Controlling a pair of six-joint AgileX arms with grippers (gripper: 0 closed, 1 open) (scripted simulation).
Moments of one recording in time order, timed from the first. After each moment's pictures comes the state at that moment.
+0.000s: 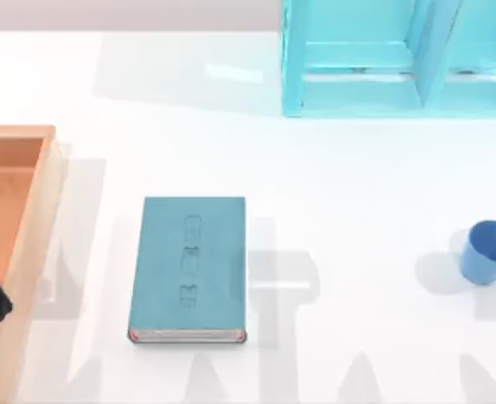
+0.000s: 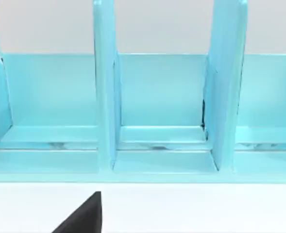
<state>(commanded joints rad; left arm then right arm) 0.00 0.00 0.00 0.00 0.00 0.00 0.00 0.00 0.00 0.00 0.00 0.00</state>
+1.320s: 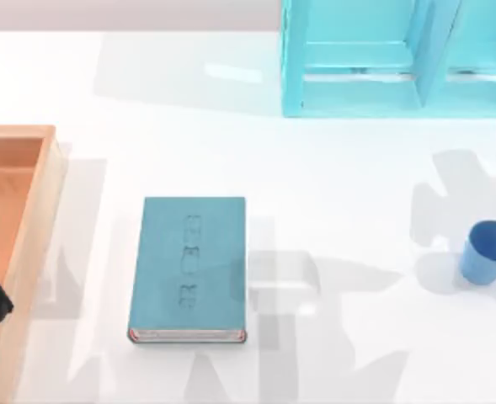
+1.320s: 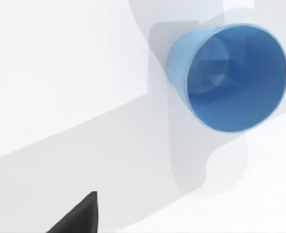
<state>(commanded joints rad) 0.00 0.00 0.00 0.00 0.00 0.00 0.18 1.45 1.14 -1.05 -0.01 -1.15</state>
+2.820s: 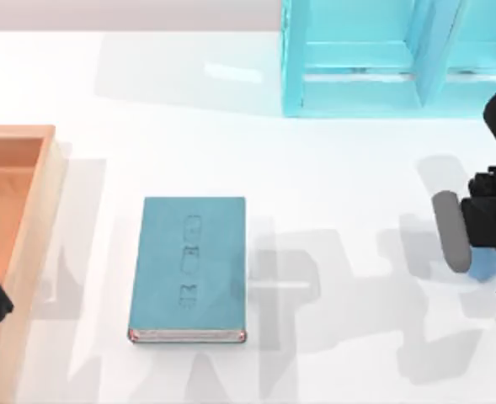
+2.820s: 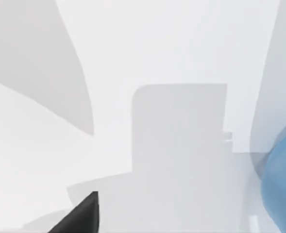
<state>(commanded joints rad) 0.00 0.00 0.00 0.00 0.00 0.00 0.21 1.81 1.06 -0.83 0.00 -1.35</state>
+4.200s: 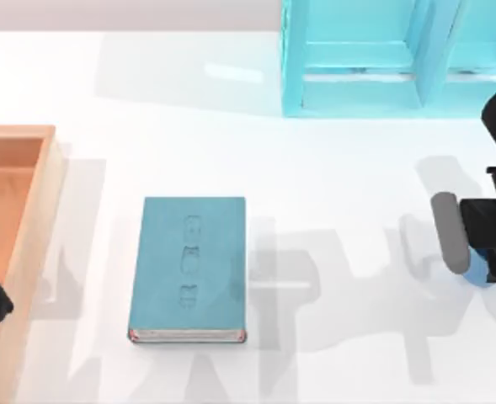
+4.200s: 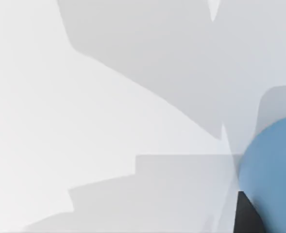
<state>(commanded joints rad) 0.00 0.00 0.00 0.00 0.00 0.00 0.21 1.81 1.06 -0.83 0.00 -1.35</state>
